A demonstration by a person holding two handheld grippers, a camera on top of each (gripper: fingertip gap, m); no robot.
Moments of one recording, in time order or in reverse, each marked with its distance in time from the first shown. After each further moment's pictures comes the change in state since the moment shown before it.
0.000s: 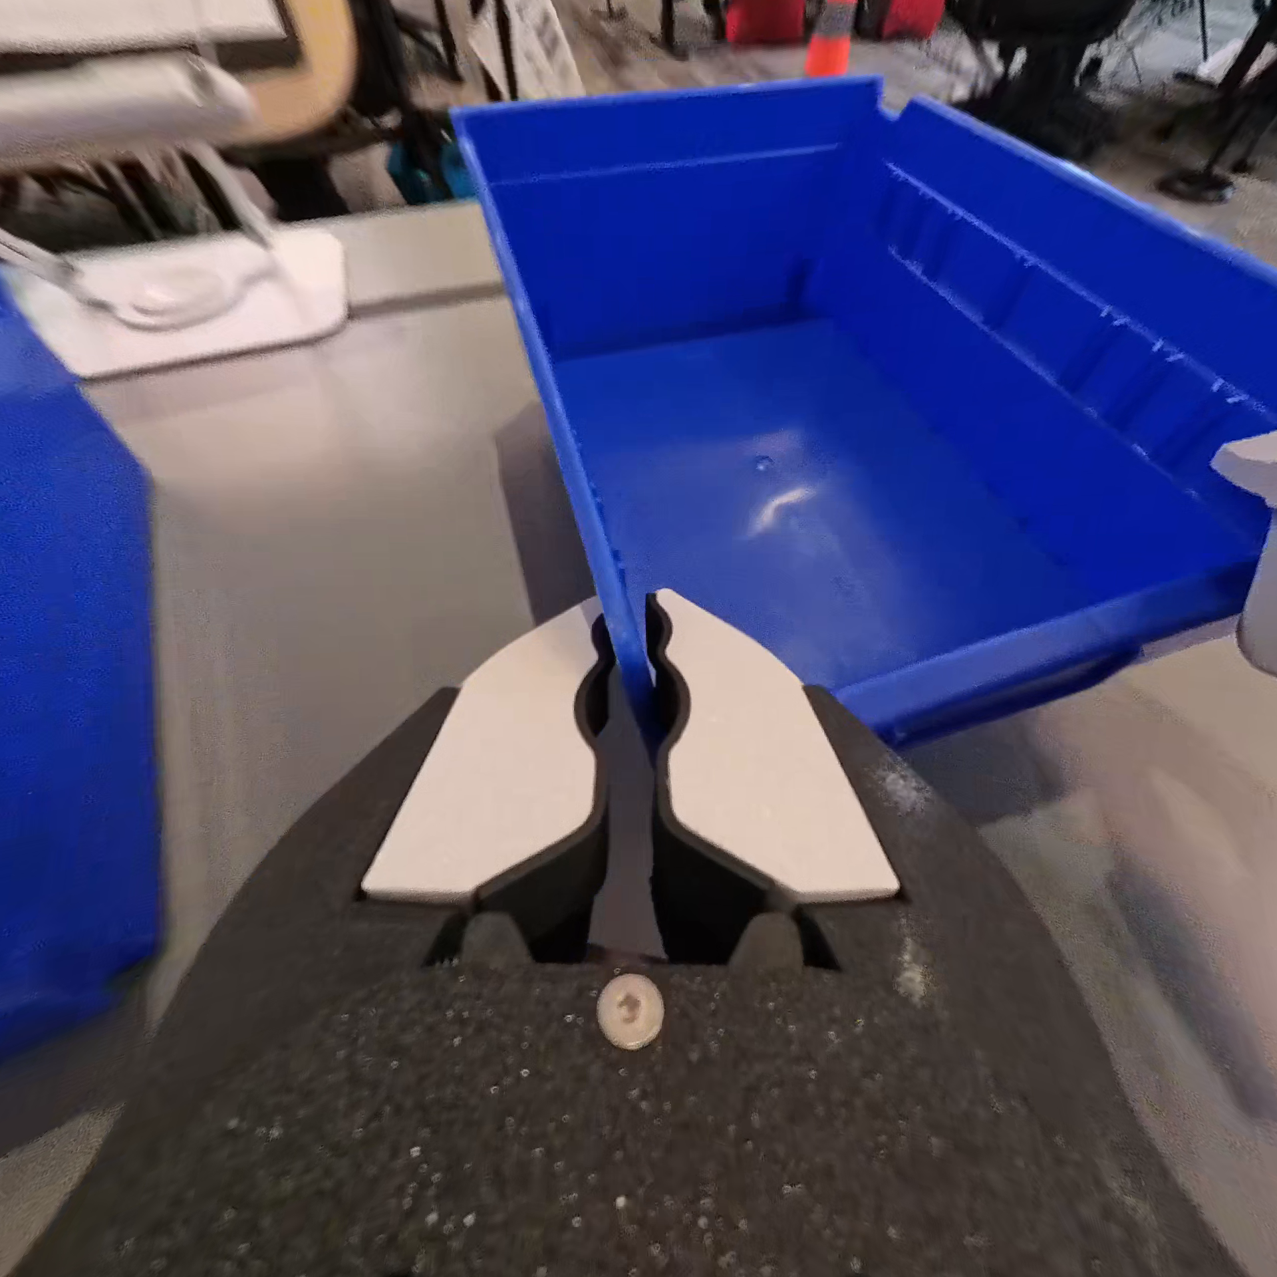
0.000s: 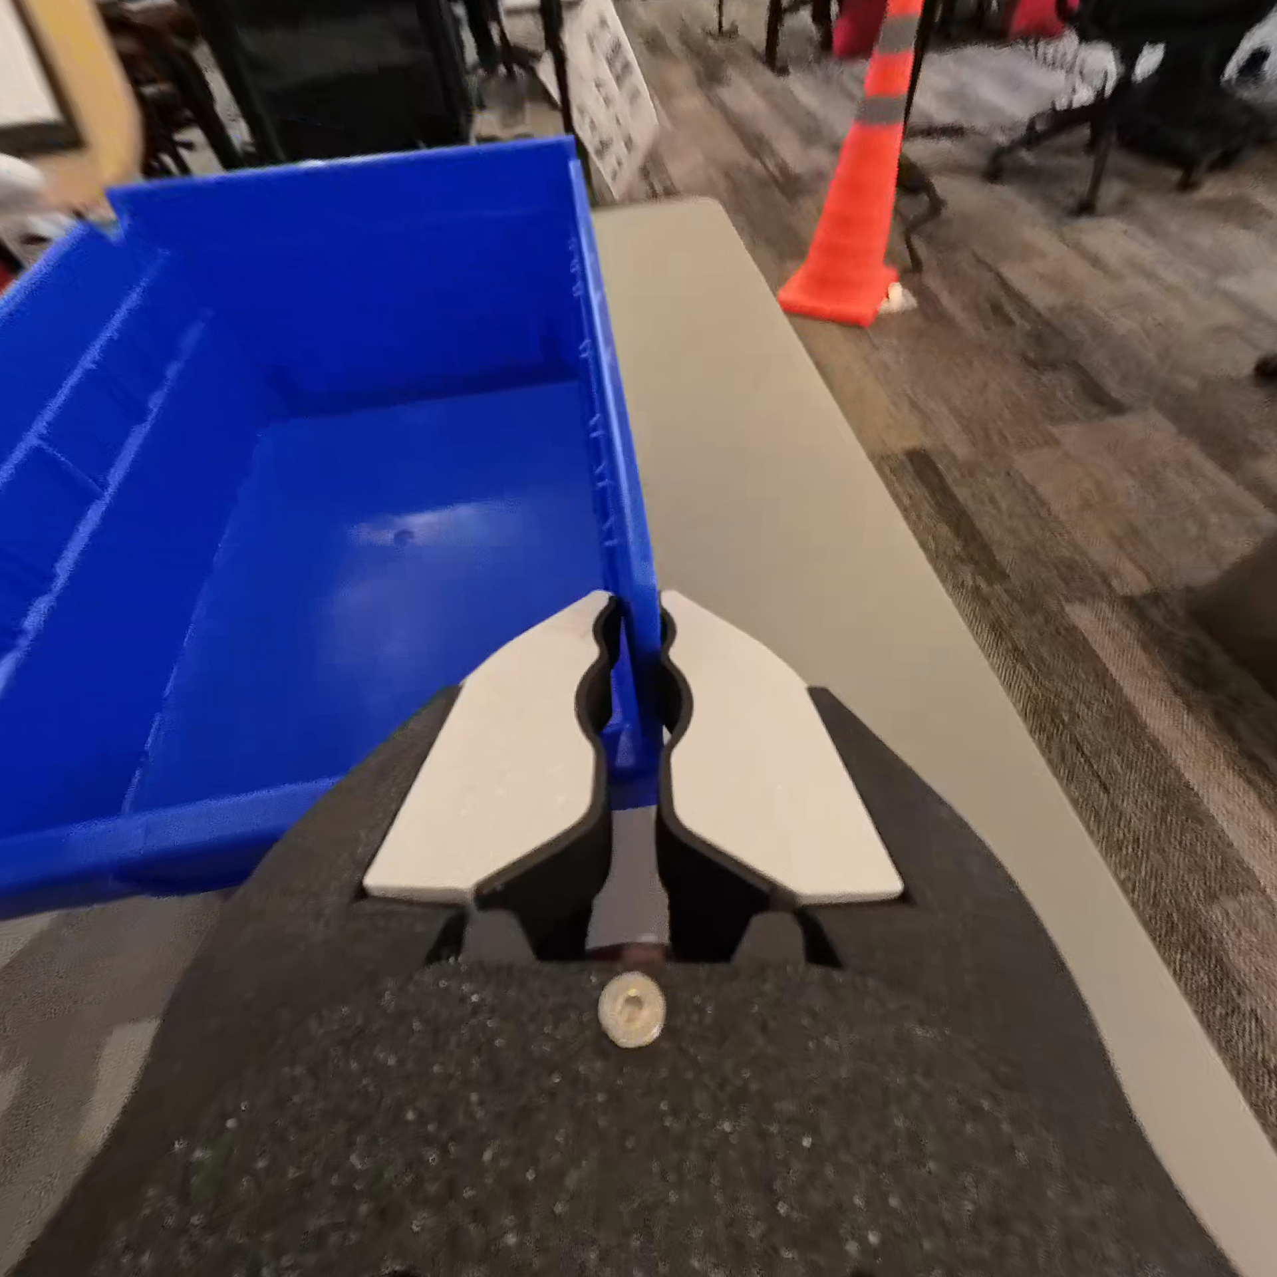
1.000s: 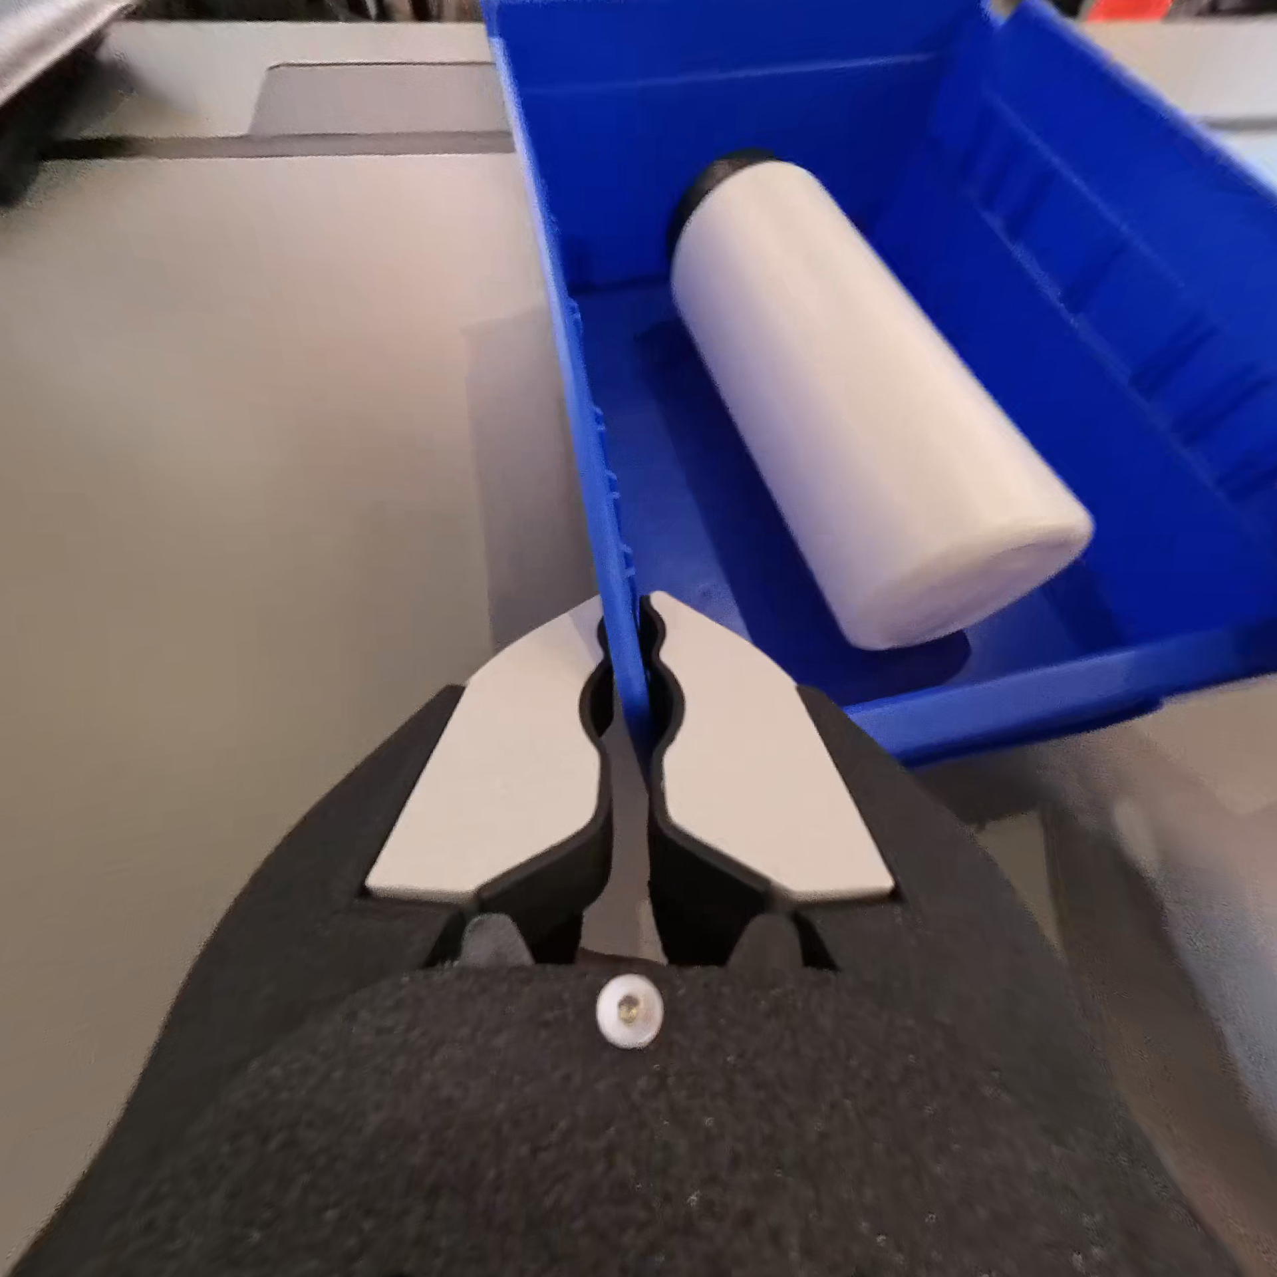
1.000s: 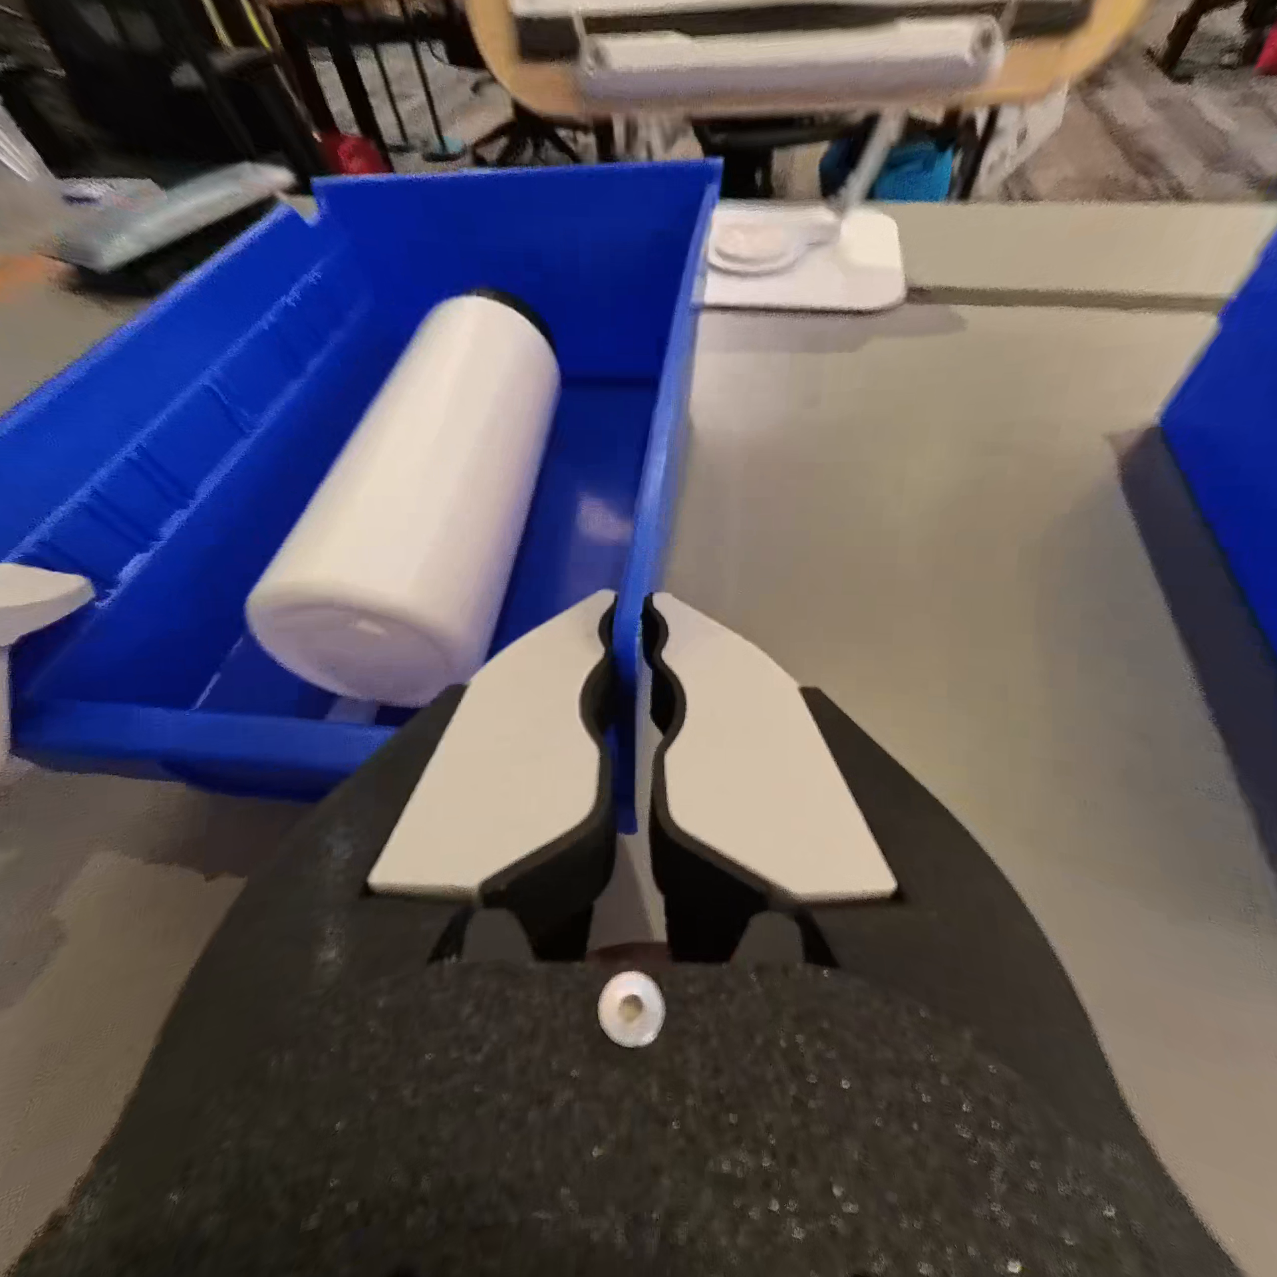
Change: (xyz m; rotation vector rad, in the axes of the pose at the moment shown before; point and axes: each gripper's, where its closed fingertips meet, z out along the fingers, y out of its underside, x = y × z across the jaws) left arm -0.398 0.073 -0.121 -0.121 -0.140 -0.156; right arm -0.411 0.055 -0.031 -0.013 -0.327 -0.162
